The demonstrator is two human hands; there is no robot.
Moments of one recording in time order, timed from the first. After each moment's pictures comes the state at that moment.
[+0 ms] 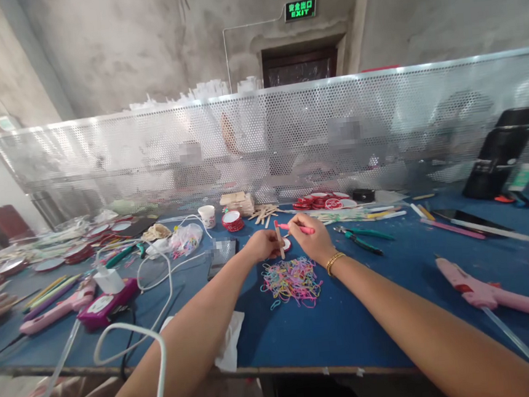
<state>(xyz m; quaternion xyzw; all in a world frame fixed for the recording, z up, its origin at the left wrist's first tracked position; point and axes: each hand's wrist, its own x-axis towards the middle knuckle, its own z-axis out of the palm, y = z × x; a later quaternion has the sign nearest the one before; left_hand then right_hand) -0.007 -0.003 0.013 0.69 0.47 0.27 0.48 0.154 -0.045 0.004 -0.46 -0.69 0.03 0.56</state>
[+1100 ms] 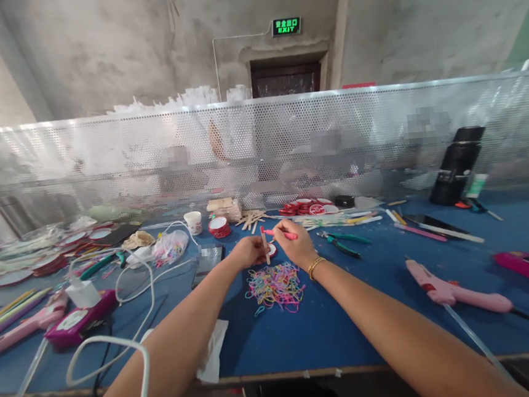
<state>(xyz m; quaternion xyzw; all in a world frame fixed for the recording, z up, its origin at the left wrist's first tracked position) -0.014 0.007 0.006 0.72 0.44 0.27 0.46 0.152 -0.047 0.009 -0.46 -0.68 0.05 0.57</state>
